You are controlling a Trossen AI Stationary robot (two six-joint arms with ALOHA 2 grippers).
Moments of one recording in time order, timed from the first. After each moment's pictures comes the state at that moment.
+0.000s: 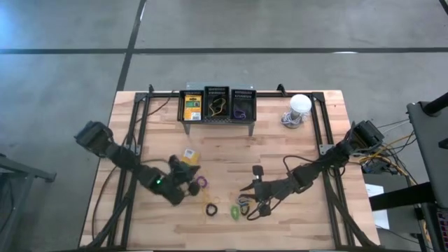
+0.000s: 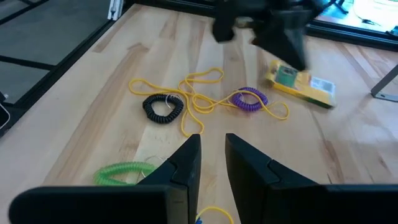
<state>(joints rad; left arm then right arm) -0.58 1.61 0.54 0.13 -1.00 -0.97 0.51 1.64 0.70 0.48 0.39 0.10</state>
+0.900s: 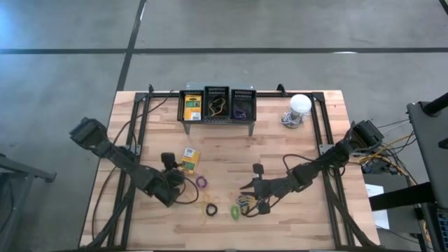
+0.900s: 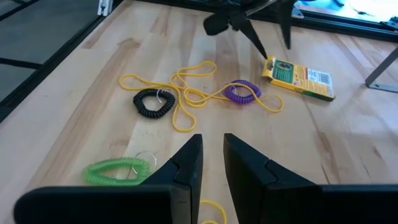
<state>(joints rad) -0.65 1.52 0.59 -0.55 -0.76 -0.55 0.49 1.64 0.68 0.49 0.39 0.12</state>
